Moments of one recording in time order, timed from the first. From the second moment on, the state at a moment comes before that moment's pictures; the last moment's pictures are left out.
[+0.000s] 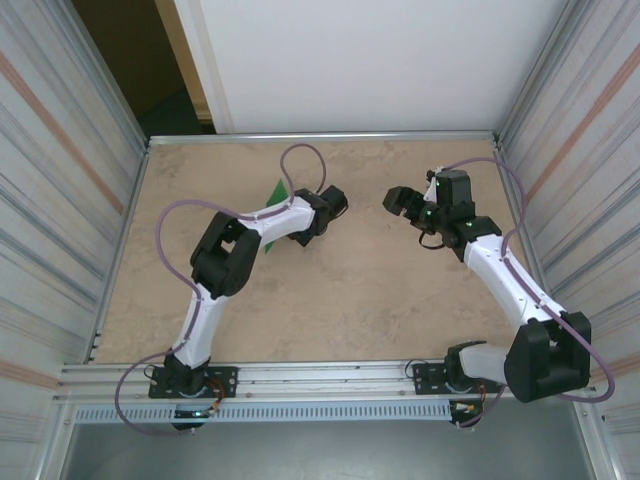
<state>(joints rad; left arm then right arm) -0.72 2.23 1.70 -0.95 -0.73 -0.07 0.22 1.25 0.94 -0.35 -0.26 0.66</state>
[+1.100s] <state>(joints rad) -0.75 2.07 1.64 -0.87 -0.04 -0.30 0.22 1.31 0.94 -0.35 -0.31 0.68</state>
